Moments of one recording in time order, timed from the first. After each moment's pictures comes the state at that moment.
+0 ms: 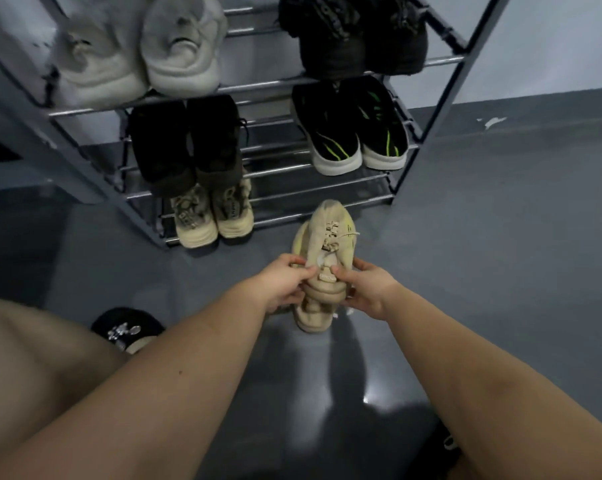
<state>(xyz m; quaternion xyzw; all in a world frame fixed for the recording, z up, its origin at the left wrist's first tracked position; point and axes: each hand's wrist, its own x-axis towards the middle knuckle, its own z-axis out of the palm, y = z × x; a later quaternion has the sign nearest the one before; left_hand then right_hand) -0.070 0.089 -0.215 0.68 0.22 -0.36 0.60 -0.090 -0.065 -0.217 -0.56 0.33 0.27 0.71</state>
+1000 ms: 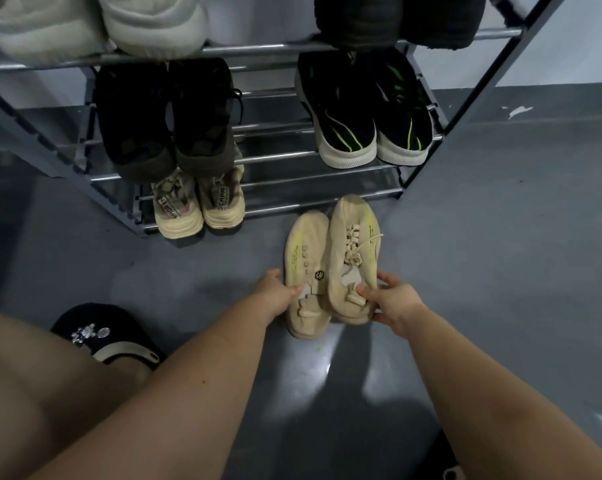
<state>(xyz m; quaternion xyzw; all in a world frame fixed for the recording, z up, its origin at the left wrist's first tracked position) -0.055 0.094 -0.293 0.78 0.25 -0.32 0.47 -0.079 -0.109 -0.271 -0.62 0.39 0.23 0.64</state>
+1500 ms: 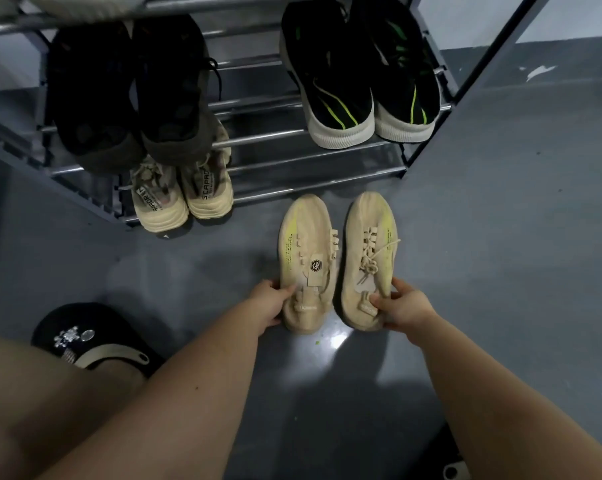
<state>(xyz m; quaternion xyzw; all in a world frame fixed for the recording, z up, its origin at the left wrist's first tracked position) -0.066 0.088 -0.320 0.65 0.35 -0.39 0.55 -0.094 -0.135 -0.304 -0.67 0.39 0.27 0.58</state>
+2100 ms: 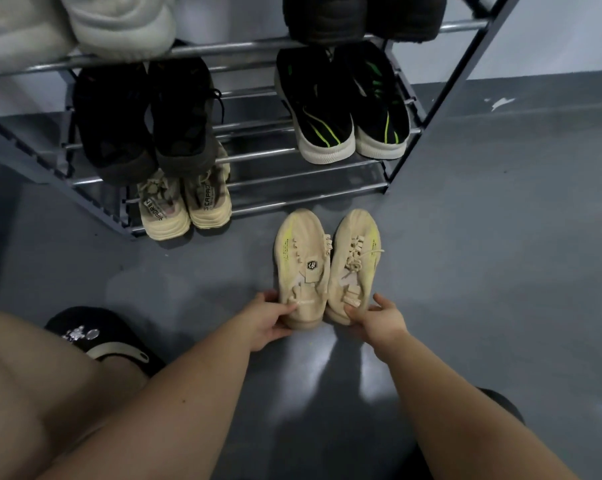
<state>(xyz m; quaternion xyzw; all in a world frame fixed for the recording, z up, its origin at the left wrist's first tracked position) -0.091 0.085 -0.294 0.54 0.37 -0.37 0.66 -0.124 -0.103 -0.284 -0.57 0.44 0.17 0.67</state>
